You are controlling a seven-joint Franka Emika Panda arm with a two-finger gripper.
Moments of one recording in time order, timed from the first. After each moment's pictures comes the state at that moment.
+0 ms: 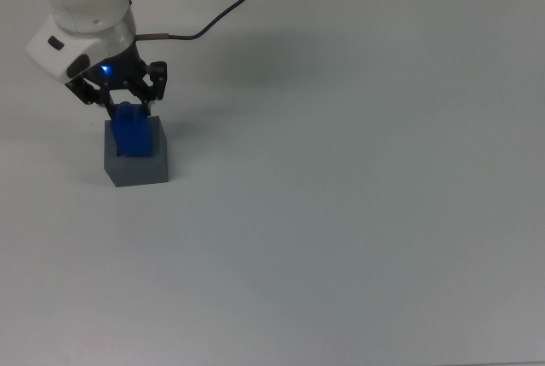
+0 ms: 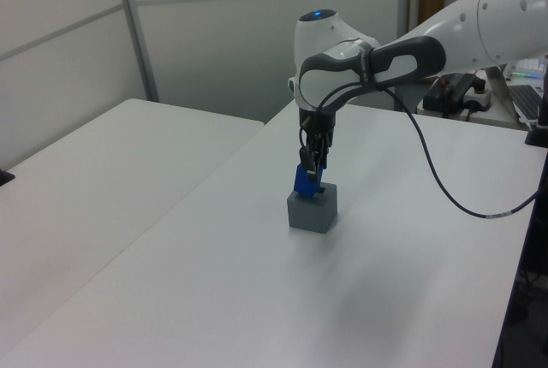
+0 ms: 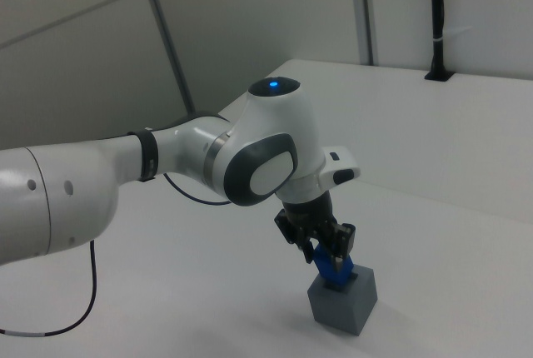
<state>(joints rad) -0.23 0.24 0.04 -1.73 -0.03 2.04 -0.27</state>
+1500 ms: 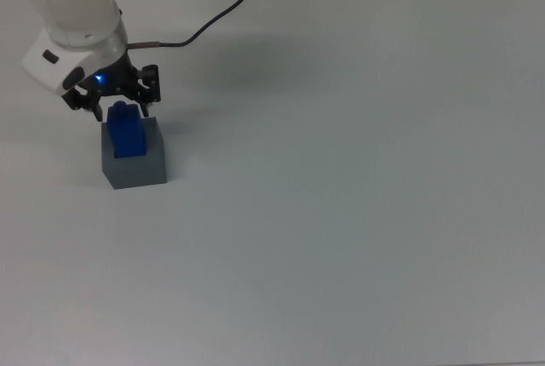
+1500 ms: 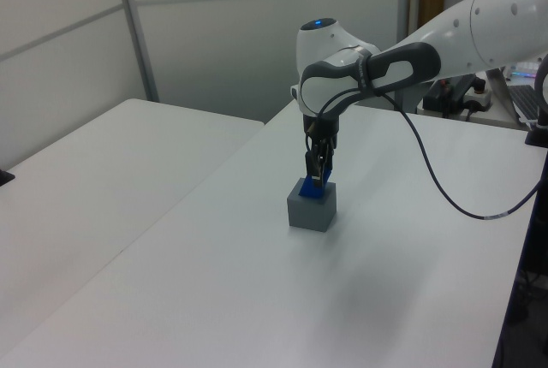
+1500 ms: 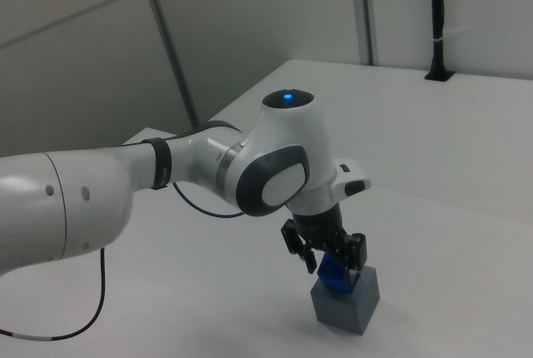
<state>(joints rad) -0.25 0.27 0.04 -1.73 -0.04 2.04 -0.33</state>
